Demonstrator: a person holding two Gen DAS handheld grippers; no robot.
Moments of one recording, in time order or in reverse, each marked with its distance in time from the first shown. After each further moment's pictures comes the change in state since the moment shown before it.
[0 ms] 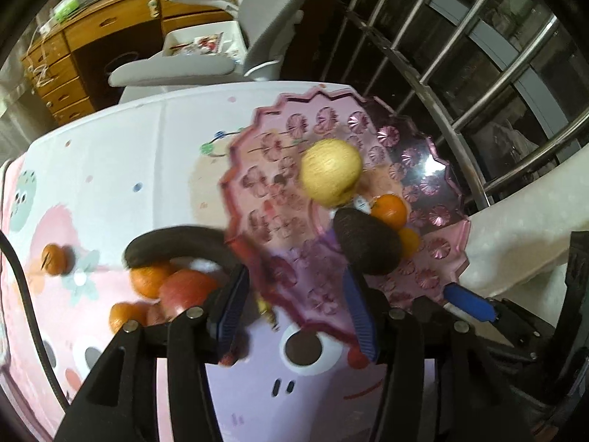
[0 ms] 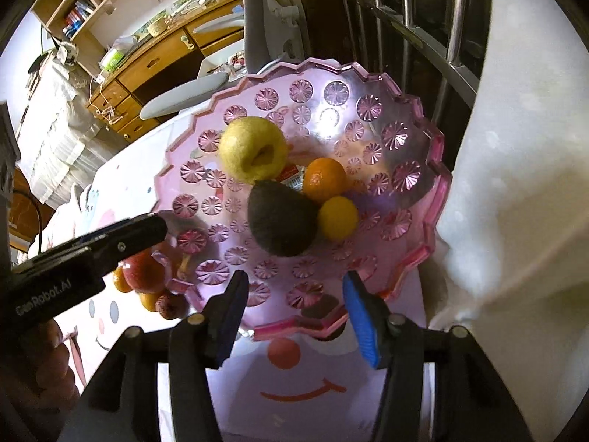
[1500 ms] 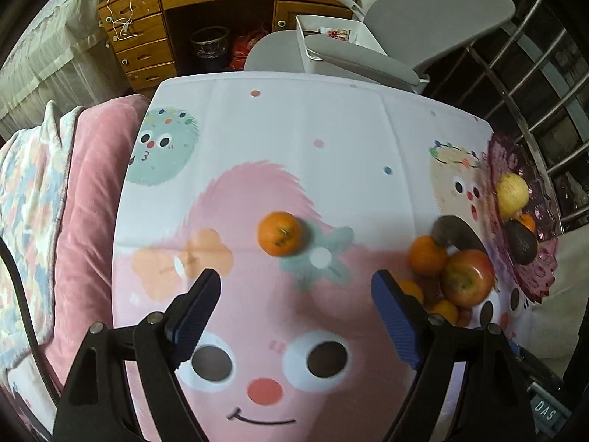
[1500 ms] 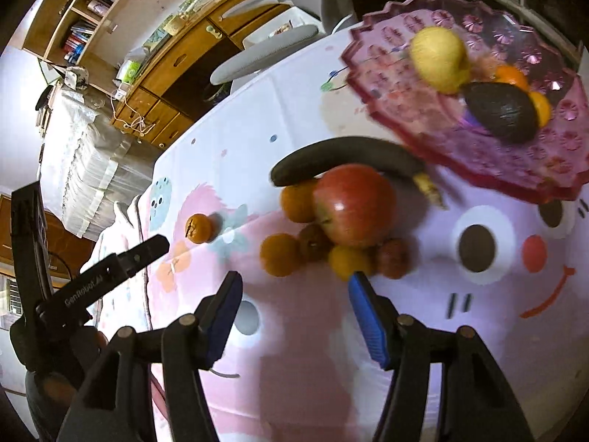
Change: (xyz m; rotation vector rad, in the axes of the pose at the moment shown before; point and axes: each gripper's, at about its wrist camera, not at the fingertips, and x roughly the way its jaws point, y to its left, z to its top) left arm -0.042 0.263 -0.021 -0.150 0.012 0.147; right arm 0.065 0.199 -0.050 0.180 0.052 0.153
